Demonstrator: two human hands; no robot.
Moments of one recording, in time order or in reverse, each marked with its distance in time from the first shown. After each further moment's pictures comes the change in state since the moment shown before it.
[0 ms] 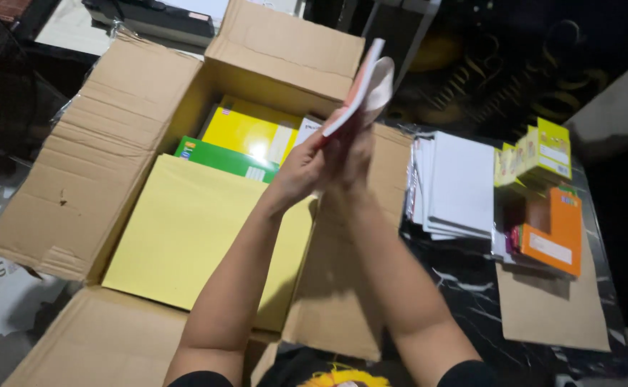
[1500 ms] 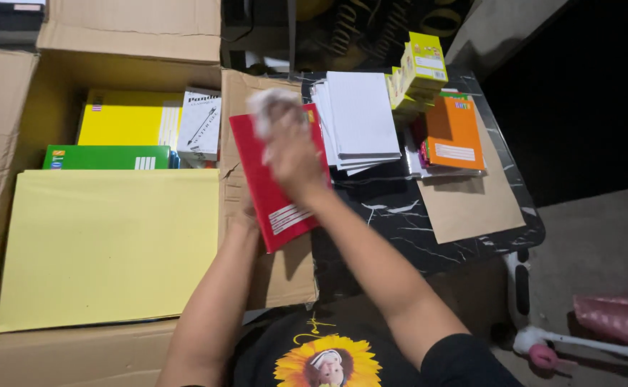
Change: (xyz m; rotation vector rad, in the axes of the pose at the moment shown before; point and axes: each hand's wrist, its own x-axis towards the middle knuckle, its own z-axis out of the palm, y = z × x) left_hand -0.102 -0.163 0.102 -1.350 -0.013 -0.312; right_hand -0.097 -0.073 -0.112 -1.550 -0.194 -0.352
